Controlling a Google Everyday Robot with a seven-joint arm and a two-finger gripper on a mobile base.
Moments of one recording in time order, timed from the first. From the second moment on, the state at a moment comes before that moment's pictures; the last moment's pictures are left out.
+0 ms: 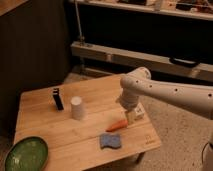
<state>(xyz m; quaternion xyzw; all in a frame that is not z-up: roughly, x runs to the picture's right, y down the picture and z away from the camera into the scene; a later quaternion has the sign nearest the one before) 0.100 0.120 0.772 -0.31 -0.11 -0.17 0.93</state>
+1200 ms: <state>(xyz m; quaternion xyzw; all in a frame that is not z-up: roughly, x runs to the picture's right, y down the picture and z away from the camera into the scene) 0.083 0.104 0.769 -0.25 -0.36 -0.30 0.85</state>
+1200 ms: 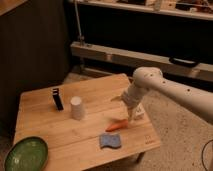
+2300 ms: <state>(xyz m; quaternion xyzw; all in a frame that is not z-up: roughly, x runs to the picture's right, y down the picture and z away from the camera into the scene) 0.037 0.133 0.699 -0.06 -0.49 -0.54 0.68</state>
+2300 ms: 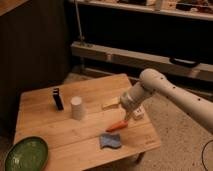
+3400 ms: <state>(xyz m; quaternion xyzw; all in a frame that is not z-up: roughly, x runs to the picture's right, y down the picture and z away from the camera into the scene) -0.031 0.145 0.654 0.15 -0.49 -0.63 0.58</state>
